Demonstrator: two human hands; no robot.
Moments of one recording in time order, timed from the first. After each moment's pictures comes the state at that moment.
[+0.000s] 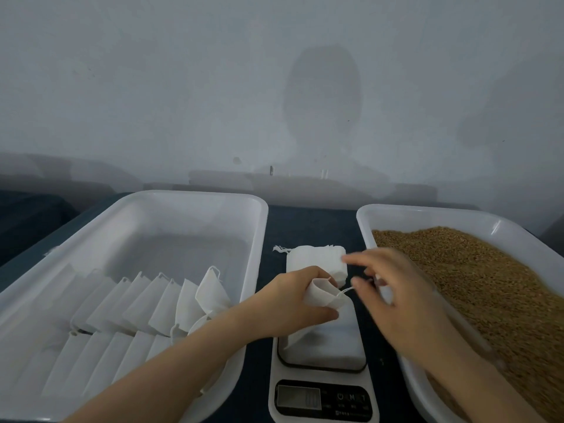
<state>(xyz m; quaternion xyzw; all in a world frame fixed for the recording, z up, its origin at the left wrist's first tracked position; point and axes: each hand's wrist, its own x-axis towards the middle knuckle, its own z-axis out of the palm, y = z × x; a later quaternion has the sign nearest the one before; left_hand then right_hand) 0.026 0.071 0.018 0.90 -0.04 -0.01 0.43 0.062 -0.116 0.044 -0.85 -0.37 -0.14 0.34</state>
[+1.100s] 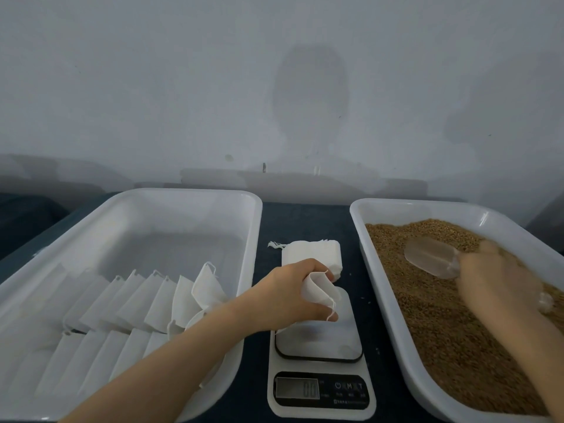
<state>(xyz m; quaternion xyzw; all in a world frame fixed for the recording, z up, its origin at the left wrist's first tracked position) 0.025 0.071 0.018 0.90 -0.05 -0.03 0.43 0.121 -0.192 0.048 -1.00 0.06 -0.07 -0.02</state>
